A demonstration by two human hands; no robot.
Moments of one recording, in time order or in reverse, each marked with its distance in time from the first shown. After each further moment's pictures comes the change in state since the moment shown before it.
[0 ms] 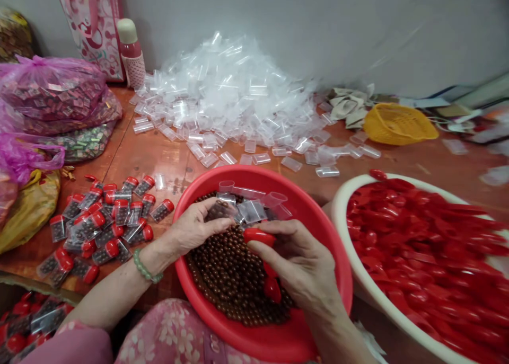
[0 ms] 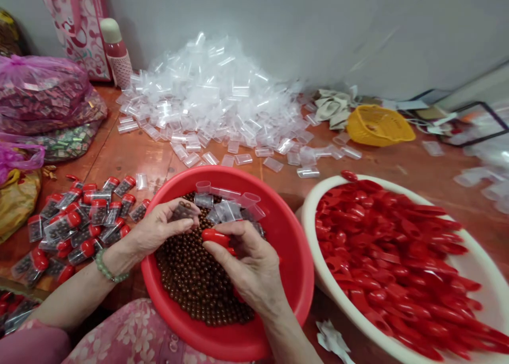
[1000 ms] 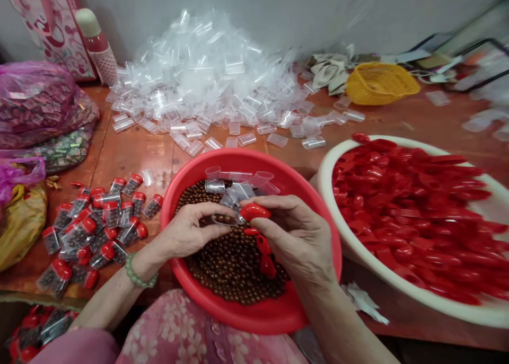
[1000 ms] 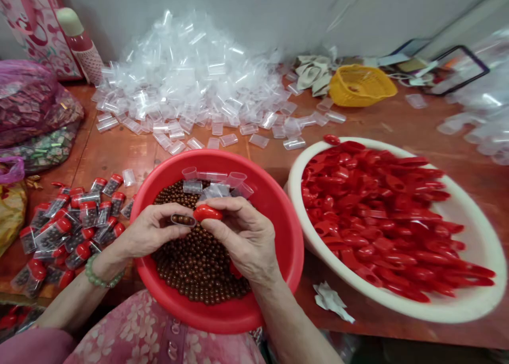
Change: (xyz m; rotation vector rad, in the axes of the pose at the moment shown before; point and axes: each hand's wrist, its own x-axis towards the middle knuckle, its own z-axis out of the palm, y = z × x) left_hand -0.004 0.005 0.010 0.407 -0.078 0.018; right_hand 0.002 -0.003 -0.004 0.279 0.117 -0.002
